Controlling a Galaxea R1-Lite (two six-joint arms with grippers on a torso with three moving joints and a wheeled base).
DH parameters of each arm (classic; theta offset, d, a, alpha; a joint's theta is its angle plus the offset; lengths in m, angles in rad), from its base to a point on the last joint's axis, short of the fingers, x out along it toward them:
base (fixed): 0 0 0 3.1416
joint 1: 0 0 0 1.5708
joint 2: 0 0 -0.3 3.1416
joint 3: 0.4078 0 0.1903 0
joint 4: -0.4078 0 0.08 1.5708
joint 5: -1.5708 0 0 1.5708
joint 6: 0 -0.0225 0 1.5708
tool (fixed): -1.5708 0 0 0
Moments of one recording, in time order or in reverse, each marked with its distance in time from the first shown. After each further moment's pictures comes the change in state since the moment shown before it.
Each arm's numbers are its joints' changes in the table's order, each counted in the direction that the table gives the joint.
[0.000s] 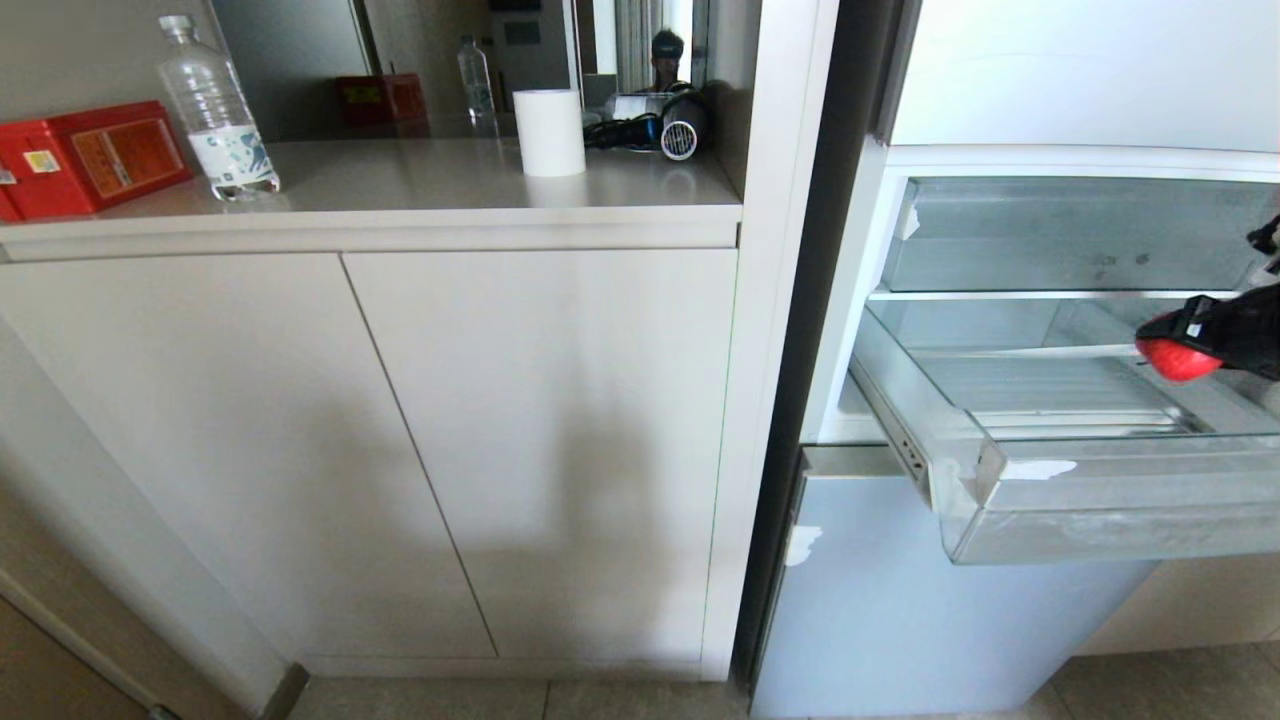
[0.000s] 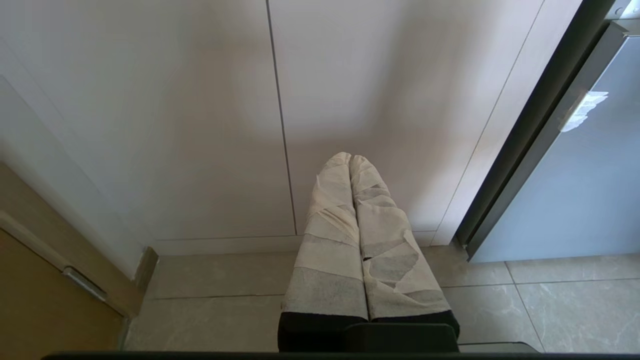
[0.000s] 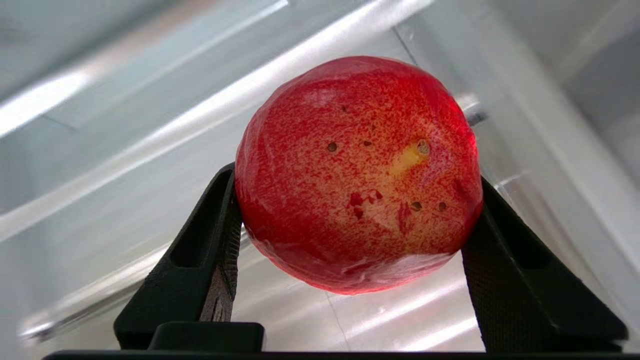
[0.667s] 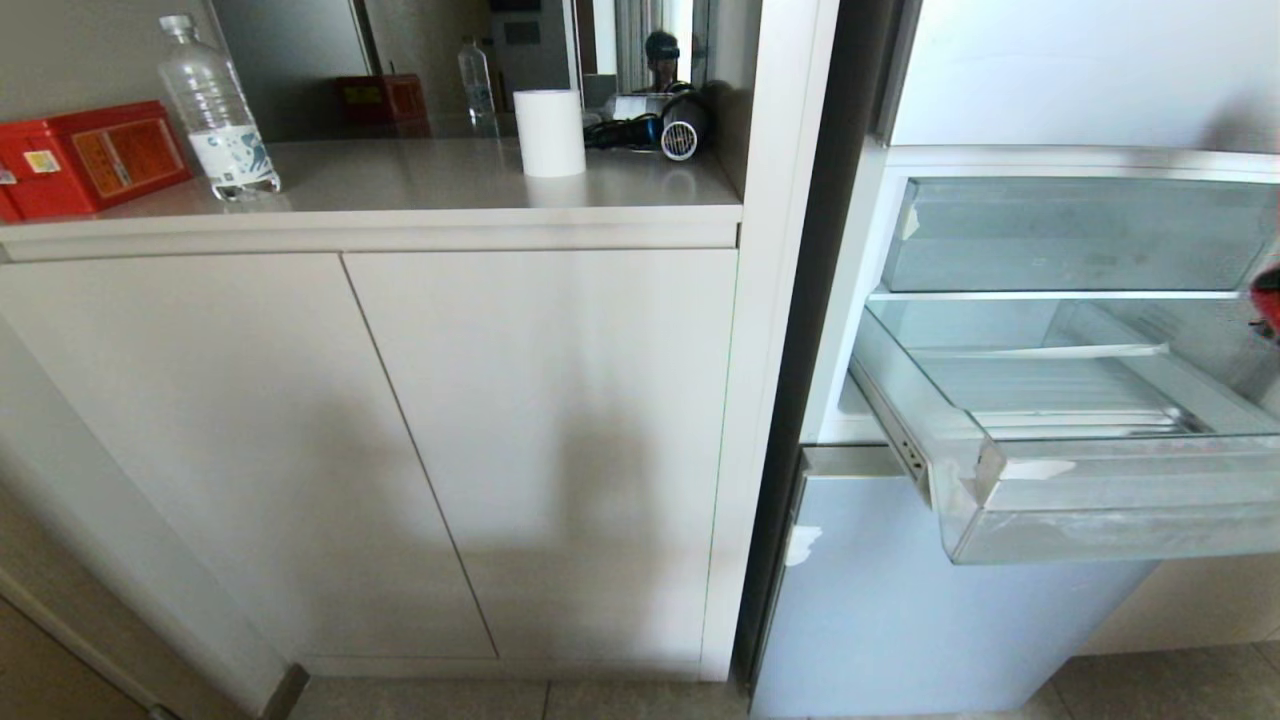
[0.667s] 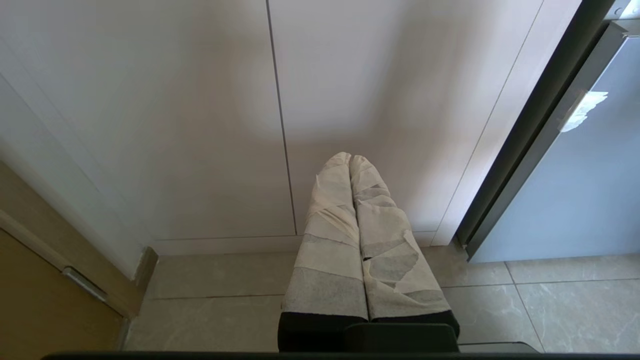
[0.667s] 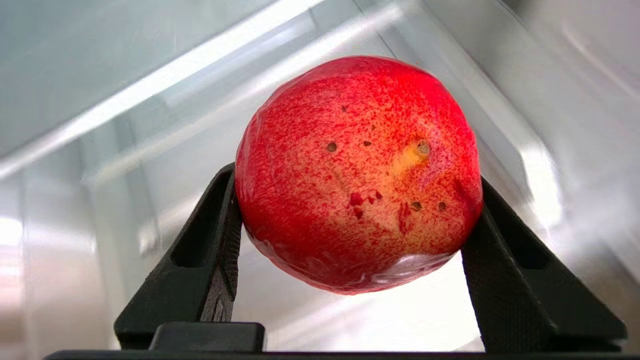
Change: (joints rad) left arm 0.000 0.000 0.000 0.000 0.000 0.000; right arm 0.037 -0.522 -0.414 0.000 -0.001 -0.017
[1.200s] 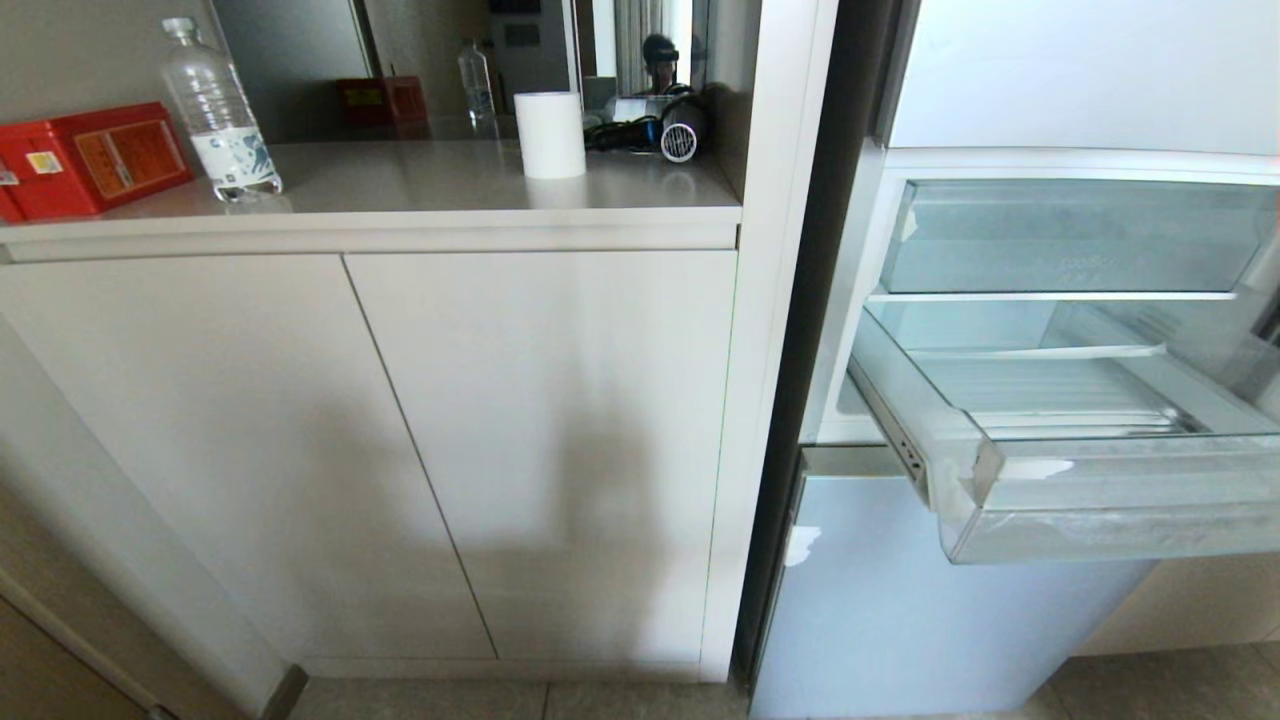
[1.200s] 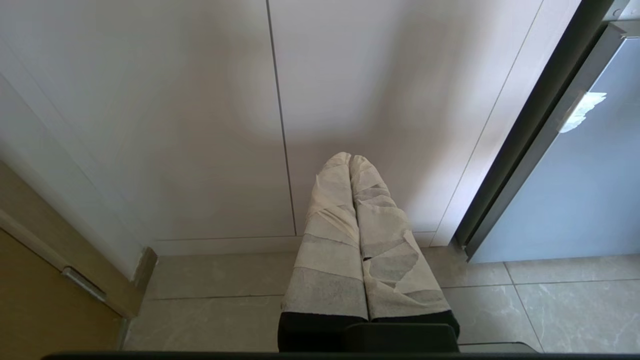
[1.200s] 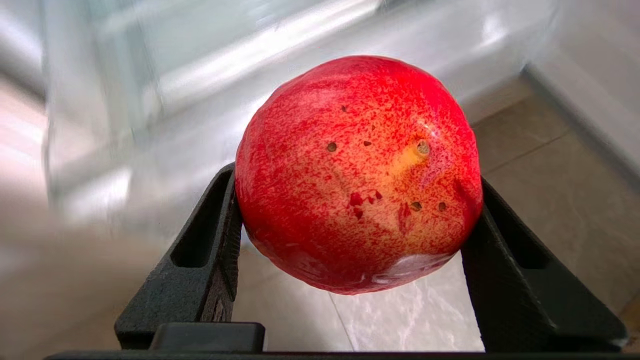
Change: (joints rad) left arm 0.000 0.000 0.000 0.000 0.000 0.000; right arm 0.002 -0.687 -0.674 0.022 0.017 0.076
